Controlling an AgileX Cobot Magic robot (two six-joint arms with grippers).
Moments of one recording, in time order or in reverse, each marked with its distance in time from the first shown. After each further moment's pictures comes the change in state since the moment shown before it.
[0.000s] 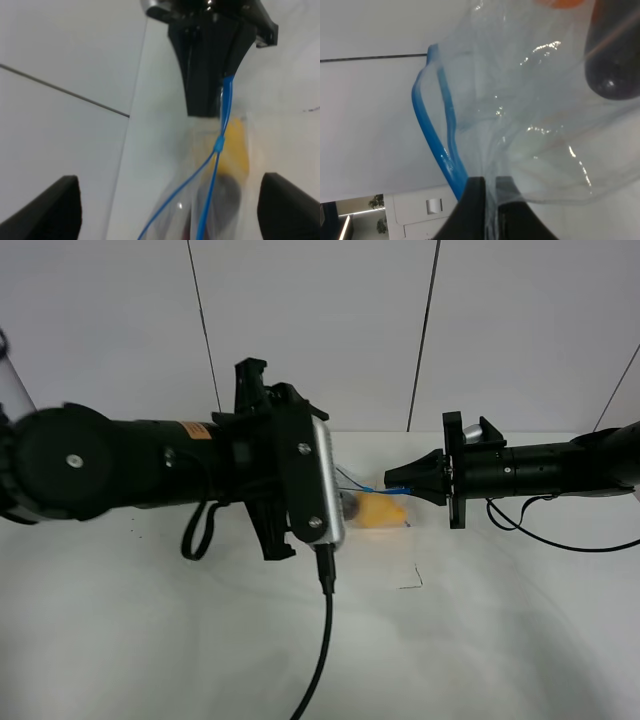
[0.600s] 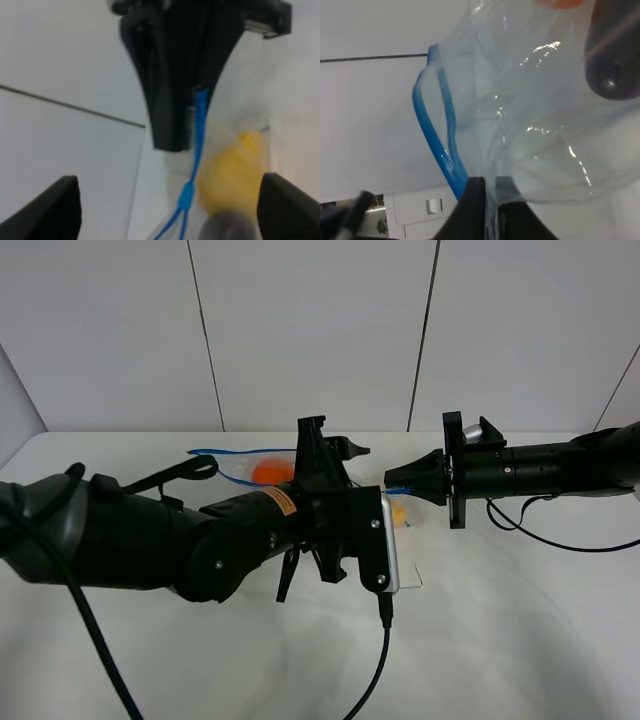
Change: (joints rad) left arm -0.082 0.305 -0.001 0.189 -0.410 -0.139; right arm 0.000 0.000 0.000 0.001 0.000 0.000
